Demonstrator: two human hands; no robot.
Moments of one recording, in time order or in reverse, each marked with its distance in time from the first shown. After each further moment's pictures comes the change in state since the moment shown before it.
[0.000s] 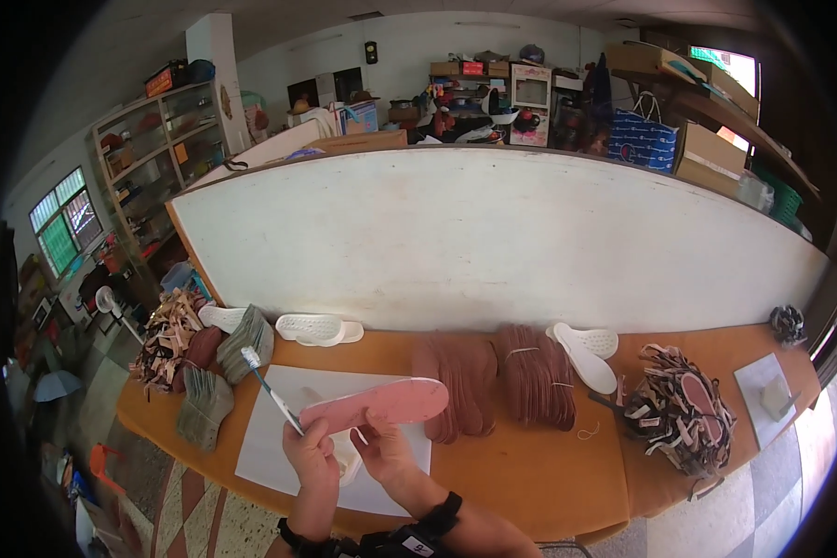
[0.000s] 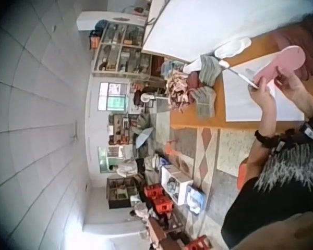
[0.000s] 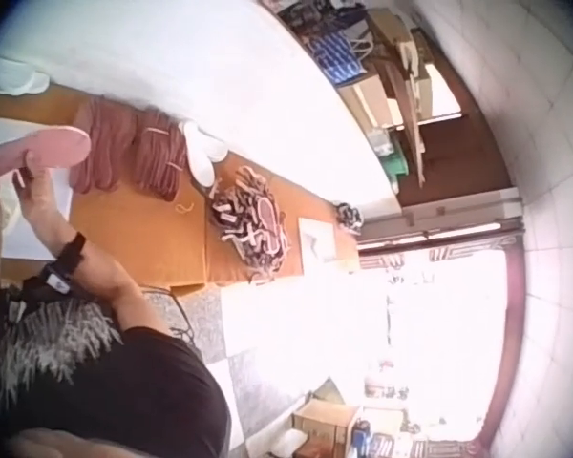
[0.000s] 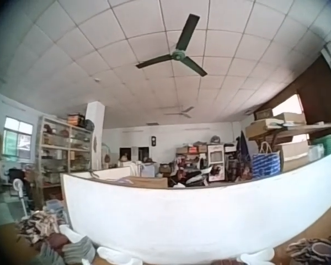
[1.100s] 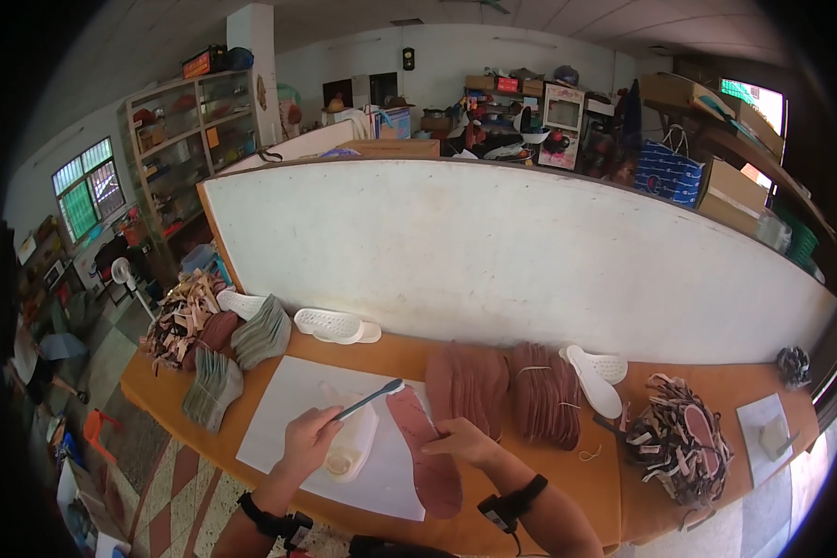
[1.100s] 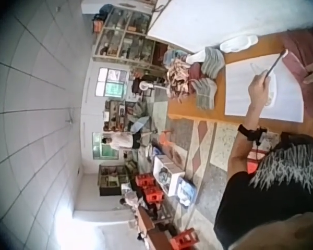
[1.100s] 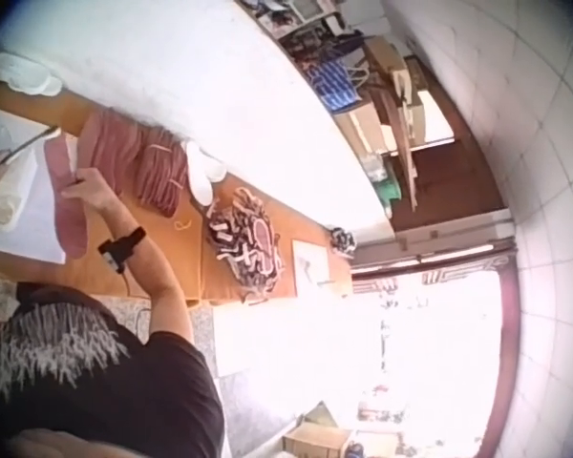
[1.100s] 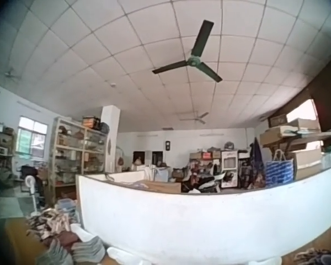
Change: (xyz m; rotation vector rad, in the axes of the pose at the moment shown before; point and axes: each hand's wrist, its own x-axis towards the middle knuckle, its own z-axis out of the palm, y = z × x) left_hand 0.027 0.031 -0.038 1.116 -0.641 0.735; right_hand -0.027 -0.121 -0.011 -1.593 -0.230 0.046
